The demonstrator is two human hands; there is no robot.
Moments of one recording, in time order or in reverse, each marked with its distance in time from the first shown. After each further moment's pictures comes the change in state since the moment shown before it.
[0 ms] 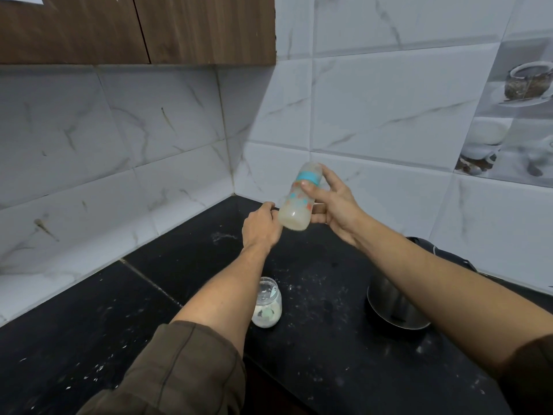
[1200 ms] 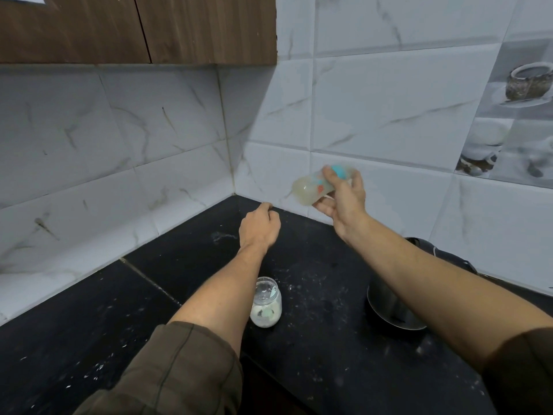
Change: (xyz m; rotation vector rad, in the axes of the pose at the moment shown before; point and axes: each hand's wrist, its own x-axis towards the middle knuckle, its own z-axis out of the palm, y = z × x) left_hand -0.002 -0.003 -0.005 0.006 0.025 -0.013; right_hand 0.015 0.002 -0.003 0.274 0.339 -0.019
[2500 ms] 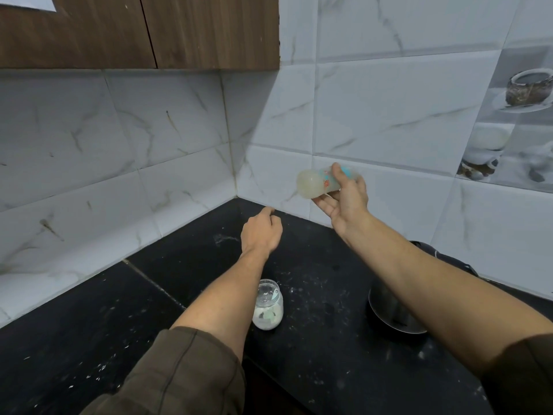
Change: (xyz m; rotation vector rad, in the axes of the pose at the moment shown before) left_hand -0.009 -0.001 -0.002 -0.005 0.012 0.008; right_hand -0.002 -0.004 0.007 0.153 0.039 0.030
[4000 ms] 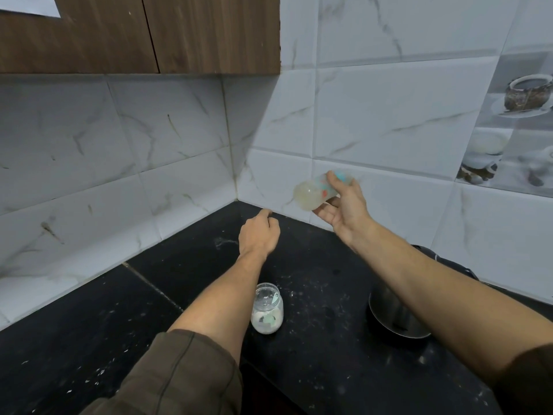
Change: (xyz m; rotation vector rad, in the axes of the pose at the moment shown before) left_hand 0.002 -0.001 -0.008 -0.002 -0.004 -0.011; right_hand -0.009 -0.006 -0.004 -0.133 -0.127 0.044
